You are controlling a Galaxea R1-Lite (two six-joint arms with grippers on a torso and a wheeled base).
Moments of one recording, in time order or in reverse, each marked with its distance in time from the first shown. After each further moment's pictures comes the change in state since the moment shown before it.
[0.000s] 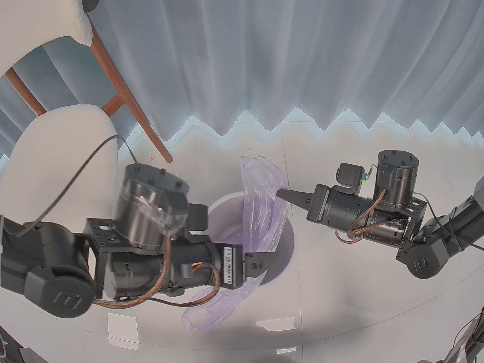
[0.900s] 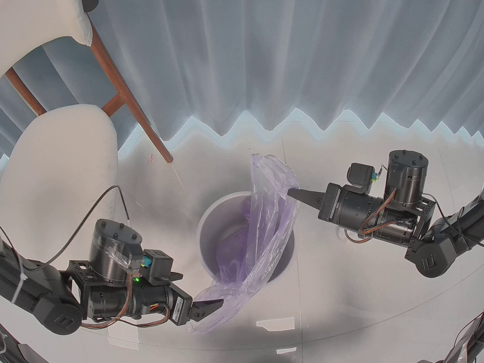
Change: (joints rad) left arm 0.188 0.000 0.385 -0.244 -0.093 0.429; right arm -0.036 -0.036 0.040 0.002 0.009 0.001
